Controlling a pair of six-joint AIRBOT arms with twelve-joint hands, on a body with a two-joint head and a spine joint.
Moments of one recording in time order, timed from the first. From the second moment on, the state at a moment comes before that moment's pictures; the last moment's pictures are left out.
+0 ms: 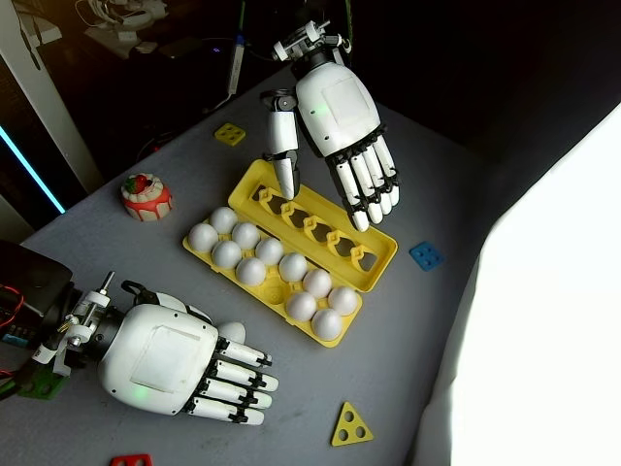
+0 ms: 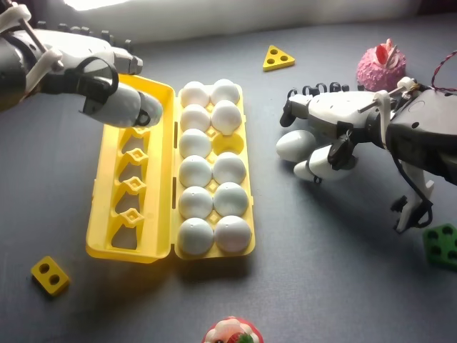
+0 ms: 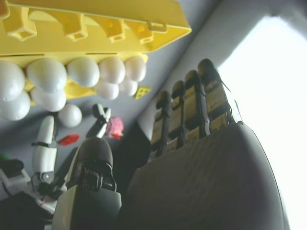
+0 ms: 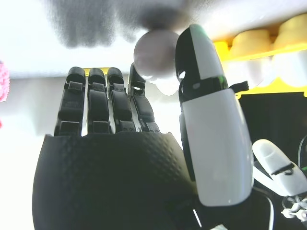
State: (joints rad) left arm 0.29 -0.91 0.95 -2.13 -0.58 3.00; right arm -0.43 -1.34 1.25 1.42 0.40 -1.95
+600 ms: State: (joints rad) left arm 0.29 -0.91 0.92 -2.13 -0.55 3.00; right arm -0.43 -1.35 1.25 1.42 0.41 -1.95
